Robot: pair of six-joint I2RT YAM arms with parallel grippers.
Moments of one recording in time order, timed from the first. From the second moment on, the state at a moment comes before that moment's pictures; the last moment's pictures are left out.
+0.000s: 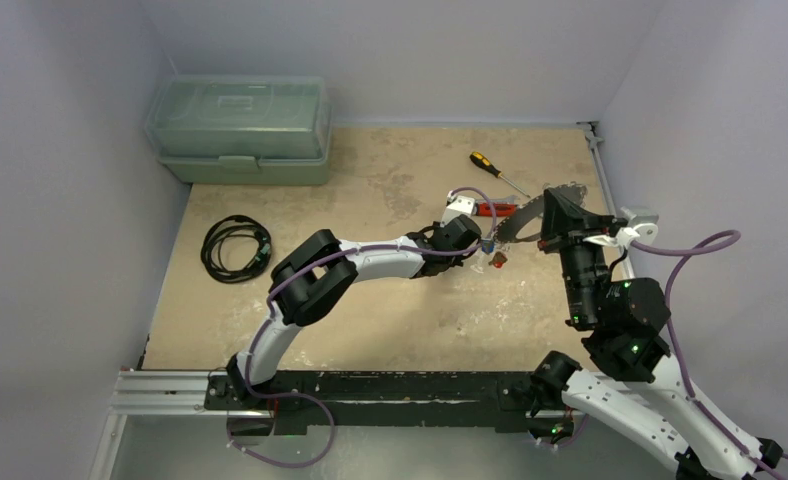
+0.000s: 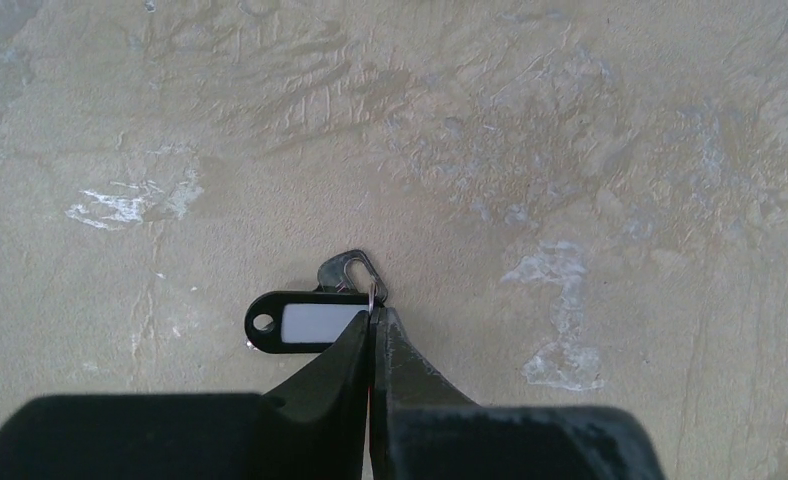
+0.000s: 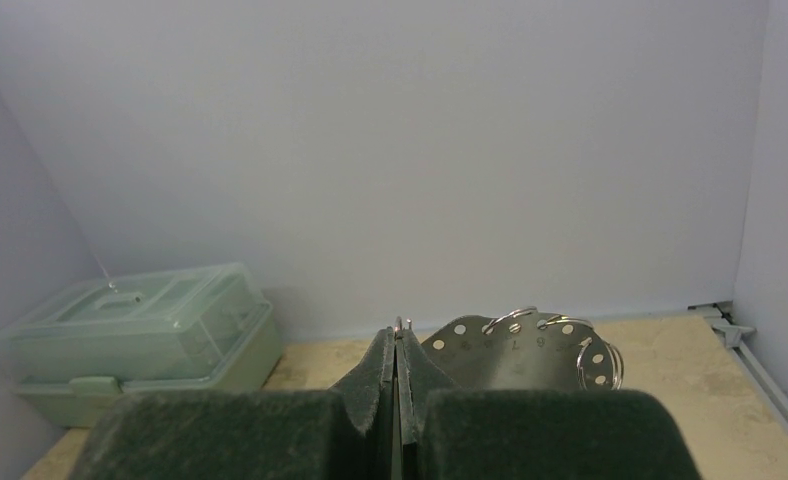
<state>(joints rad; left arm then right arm) -1.00 2.19 1.54 -0.13 -0.45 -0.54 0.80 0.47 0.78 0.12 0.67 -0.02</state>
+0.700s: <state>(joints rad) -1.00 1.72 1.04 -0.05 -0.37 -0.47 0.80 0.46 0.77 0.12 0.65 -0.02</state>
